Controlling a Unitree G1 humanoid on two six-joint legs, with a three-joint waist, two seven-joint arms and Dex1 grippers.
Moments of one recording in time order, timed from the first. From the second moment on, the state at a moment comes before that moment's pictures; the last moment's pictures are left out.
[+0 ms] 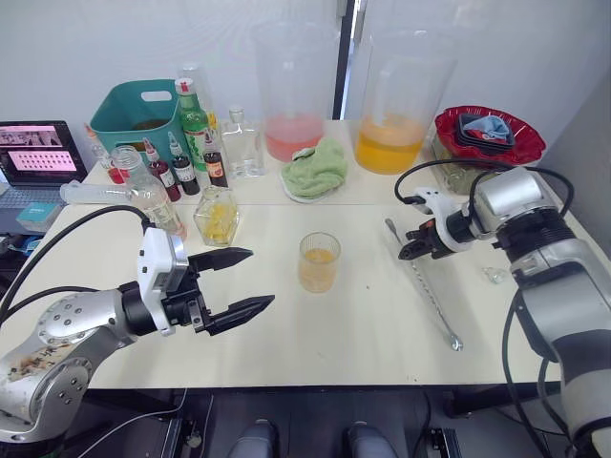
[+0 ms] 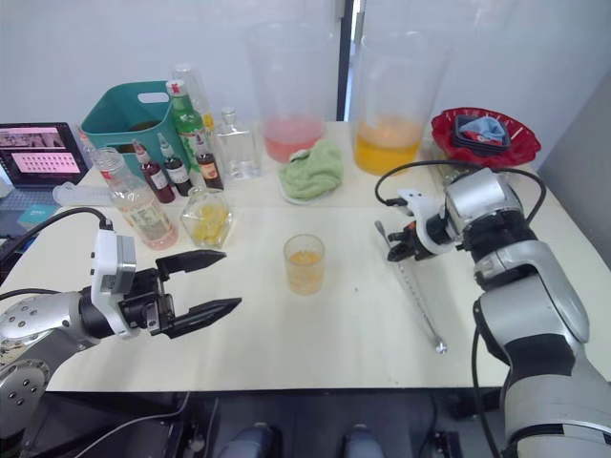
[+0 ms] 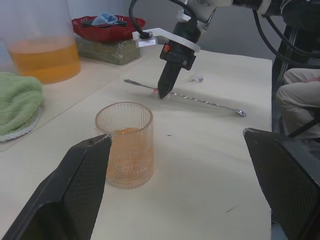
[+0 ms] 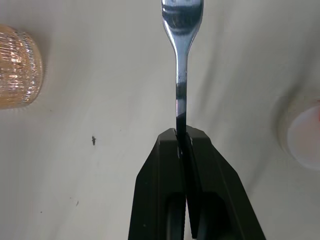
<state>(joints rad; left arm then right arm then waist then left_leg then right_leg) -0.07 0.78 0.30 -0.62 -0.85 0.59 -0.84 -1.28 -0.66 0.51 0.85 0.24 1.22 1.02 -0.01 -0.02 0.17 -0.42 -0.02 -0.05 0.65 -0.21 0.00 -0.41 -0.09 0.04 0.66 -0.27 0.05</state>
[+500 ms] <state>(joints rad) -0.04 0.82 0.34 -0.59 -0.85 0.59 -0.84 -1.22 -0.73 0.44 0.74 0.19 1.18 1.12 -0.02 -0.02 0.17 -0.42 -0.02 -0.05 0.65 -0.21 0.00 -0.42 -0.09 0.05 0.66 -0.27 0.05</state>
